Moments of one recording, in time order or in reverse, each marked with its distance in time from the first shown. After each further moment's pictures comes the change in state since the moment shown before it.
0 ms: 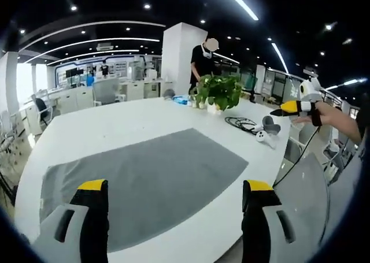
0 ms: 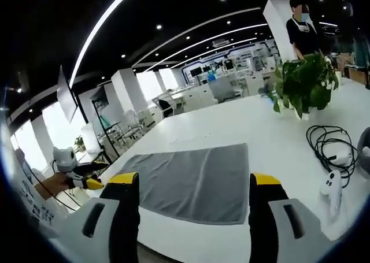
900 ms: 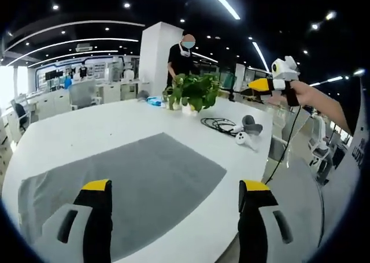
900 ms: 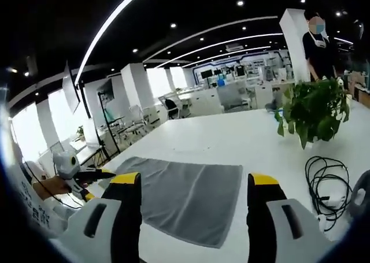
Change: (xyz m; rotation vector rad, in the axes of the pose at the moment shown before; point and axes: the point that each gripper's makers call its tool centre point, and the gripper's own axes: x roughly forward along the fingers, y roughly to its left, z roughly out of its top) left arm 0.053 -0.063 0.015 0.028 0.000 -0.149; right arm 0.021 -0.031 0.063 -0.113 -0.006 0.044
